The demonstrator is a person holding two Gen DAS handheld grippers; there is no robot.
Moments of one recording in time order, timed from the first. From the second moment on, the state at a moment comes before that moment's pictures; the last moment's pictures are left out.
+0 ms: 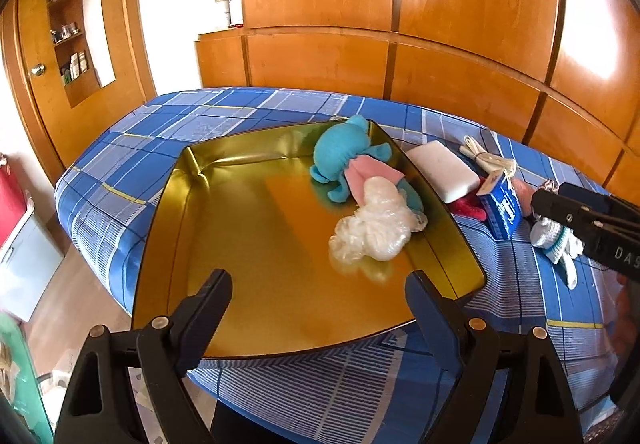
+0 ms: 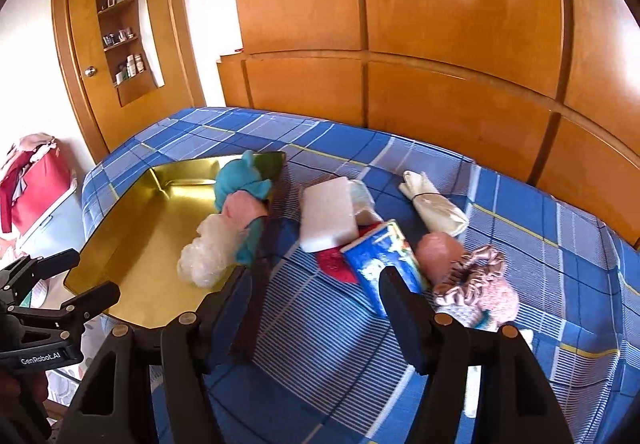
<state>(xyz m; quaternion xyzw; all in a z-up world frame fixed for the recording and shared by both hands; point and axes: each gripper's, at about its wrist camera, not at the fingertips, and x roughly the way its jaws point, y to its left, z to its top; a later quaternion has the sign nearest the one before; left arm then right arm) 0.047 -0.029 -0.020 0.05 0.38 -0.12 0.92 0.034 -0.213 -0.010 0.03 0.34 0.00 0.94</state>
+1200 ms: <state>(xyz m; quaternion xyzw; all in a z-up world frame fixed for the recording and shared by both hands) 0.147 -0.165 0.010 0.01 0.47 -0.27 0.84 -0.011 -0.357 -0.004 0.14 0.31 -0.12 0.93</state>
